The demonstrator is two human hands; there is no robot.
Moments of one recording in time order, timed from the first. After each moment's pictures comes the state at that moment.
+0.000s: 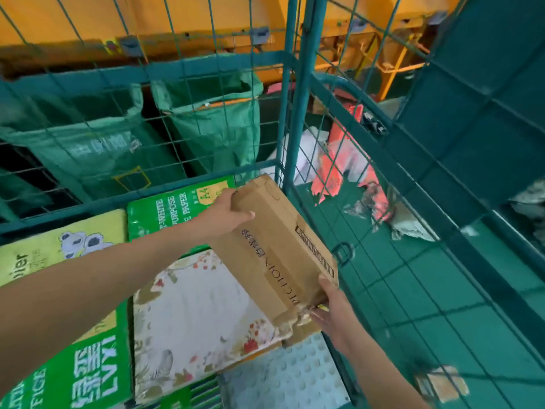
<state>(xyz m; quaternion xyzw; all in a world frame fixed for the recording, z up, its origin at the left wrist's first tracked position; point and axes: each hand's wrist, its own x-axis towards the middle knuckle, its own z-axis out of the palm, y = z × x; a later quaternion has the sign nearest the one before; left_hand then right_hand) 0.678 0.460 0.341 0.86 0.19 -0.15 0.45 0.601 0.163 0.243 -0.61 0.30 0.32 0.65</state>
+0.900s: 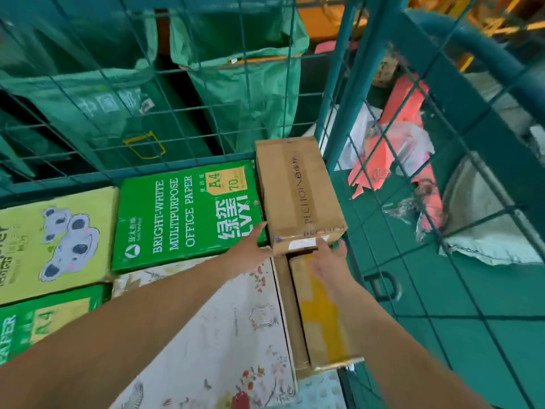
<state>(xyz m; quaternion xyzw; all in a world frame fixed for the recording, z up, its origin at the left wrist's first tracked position) 0.775 0.466 0.134 0.81 0.26 -0.26 0.45 0.827 0.269 0.139 -0.69 0.26 0.31 0.60</state>
